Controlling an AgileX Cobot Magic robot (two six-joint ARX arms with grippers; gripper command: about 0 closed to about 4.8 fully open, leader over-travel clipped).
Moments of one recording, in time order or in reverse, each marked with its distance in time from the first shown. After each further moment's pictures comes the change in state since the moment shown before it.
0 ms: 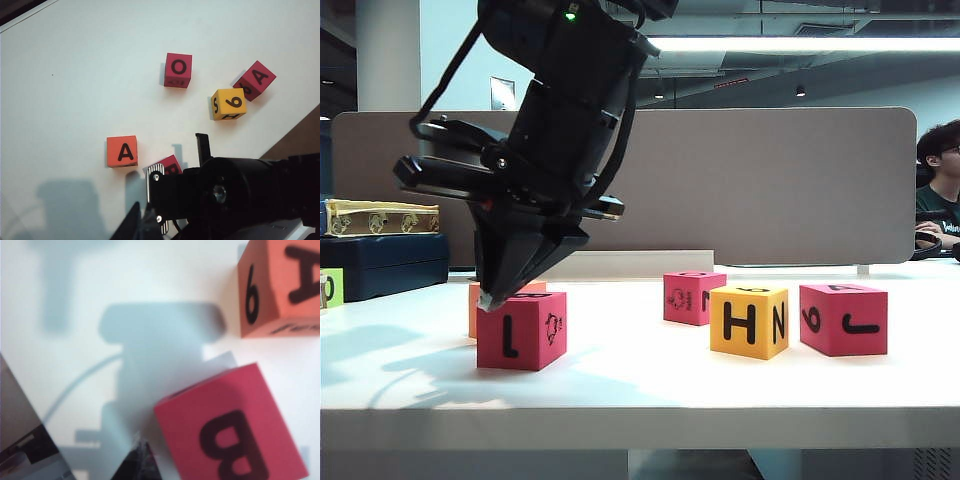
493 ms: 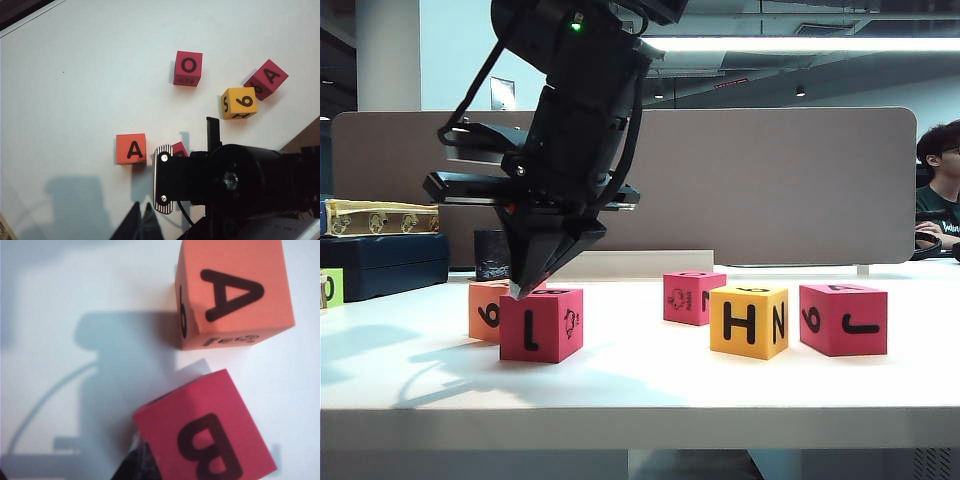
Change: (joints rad) left arm 0.000 0.000 0.000 0.000 -0.036 0.000; right arm -0.021 0.000 0.001 0.031 0.107 -0.018
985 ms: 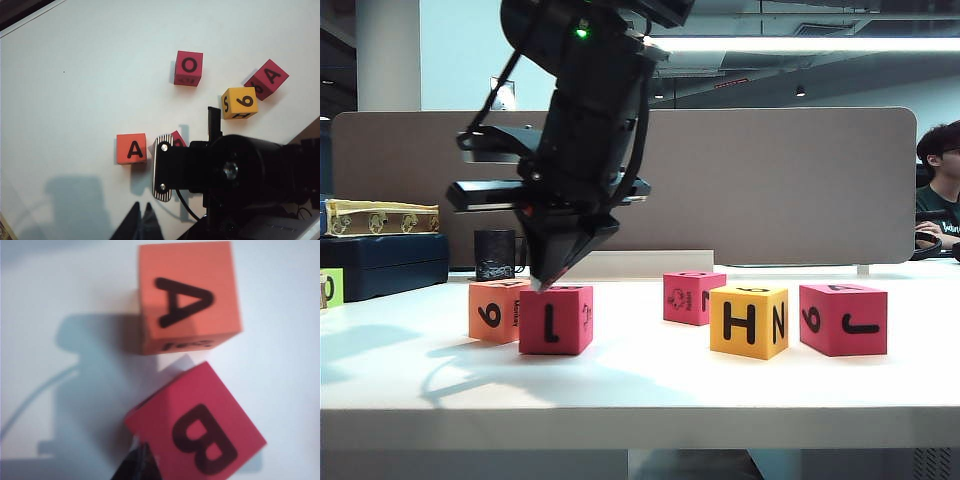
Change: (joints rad) left arm 0.000 0.000 0.000 0.000 -0.001 0.000; right arm -0.018 0.000 0.001 0.011 0.064 -0.031
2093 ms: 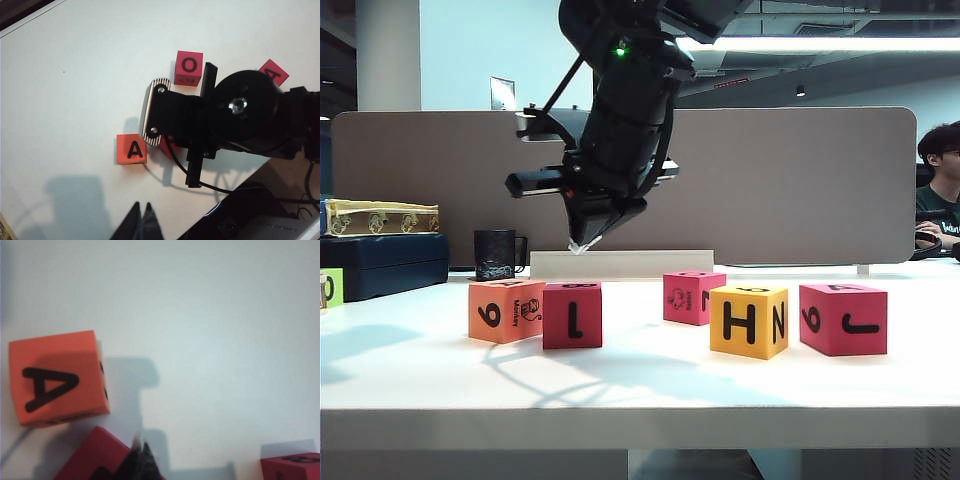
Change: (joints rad) left arm 0.000 0.000 0.000 0.000 0.000 0.000; right arm -0.107 0.000 0.000 0.185 0.048 -0.051
